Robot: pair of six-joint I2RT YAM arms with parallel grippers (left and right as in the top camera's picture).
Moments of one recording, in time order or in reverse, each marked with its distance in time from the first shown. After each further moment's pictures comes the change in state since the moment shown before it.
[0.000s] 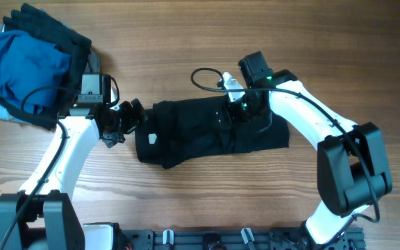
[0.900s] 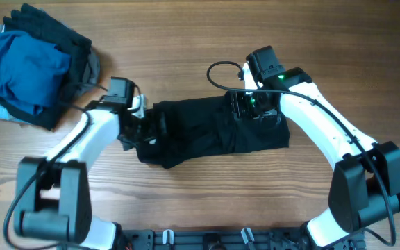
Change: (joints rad) left arm -0.133 0.171 -0.030 0.067 0.106 0.191; right arm -0.010 -0.113 0.016 -0.049 0.334 0.151
